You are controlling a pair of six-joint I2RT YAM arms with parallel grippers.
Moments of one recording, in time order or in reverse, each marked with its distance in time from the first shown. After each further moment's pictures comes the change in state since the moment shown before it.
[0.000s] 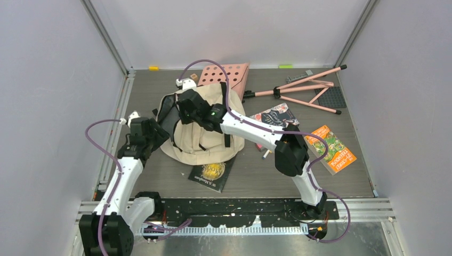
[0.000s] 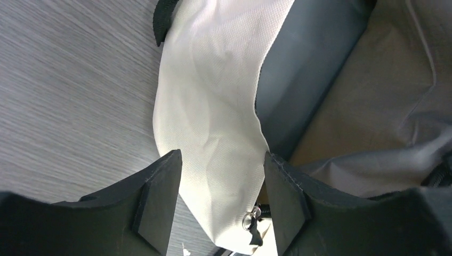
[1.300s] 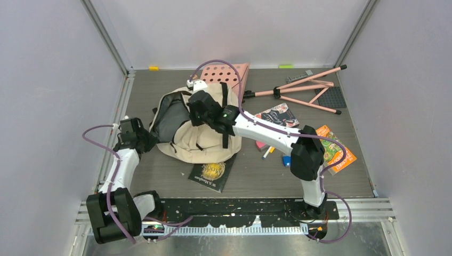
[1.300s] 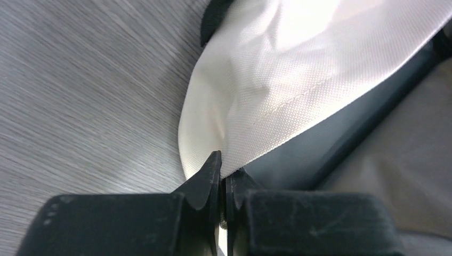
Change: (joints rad) left arm 0.193 0.160 -0.023 0.084 0.145 0.016; right arm -0.013 -0.145 -0.171 -0.002 0.020 -0.002
